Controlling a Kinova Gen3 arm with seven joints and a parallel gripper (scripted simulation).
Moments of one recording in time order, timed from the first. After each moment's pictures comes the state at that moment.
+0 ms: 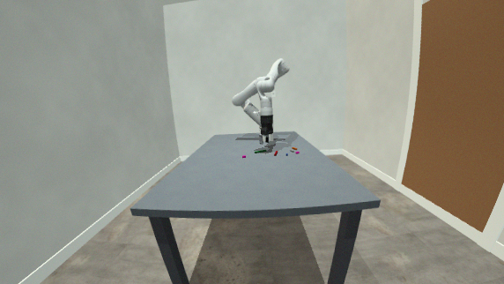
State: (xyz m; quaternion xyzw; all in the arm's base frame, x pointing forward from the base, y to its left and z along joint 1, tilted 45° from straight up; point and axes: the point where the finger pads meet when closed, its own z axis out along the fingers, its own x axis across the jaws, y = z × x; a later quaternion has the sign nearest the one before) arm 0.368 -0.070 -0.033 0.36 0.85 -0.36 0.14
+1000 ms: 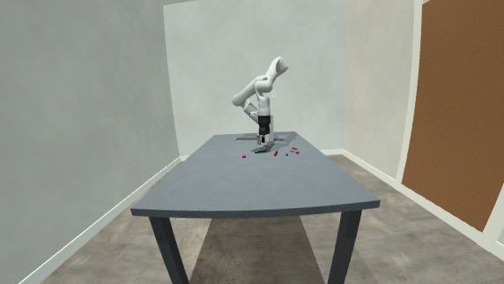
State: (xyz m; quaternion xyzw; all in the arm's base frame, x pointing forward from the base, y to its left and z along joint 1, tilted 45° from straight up) arm 0.367 -0.085 -0.019 0.25 0.89 -0.38 0.09
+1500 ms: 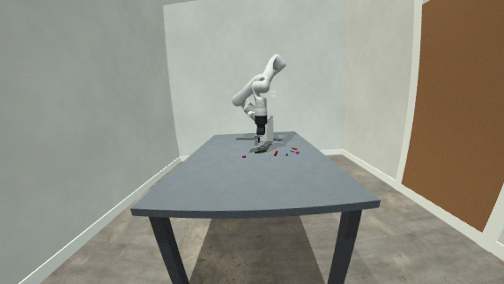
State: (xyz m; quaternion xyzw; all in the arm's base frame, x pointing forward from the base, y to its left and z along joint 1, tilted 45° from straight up) arm 0.367 -0.102 -0.002 0.09 0.91 -0.39 0.02
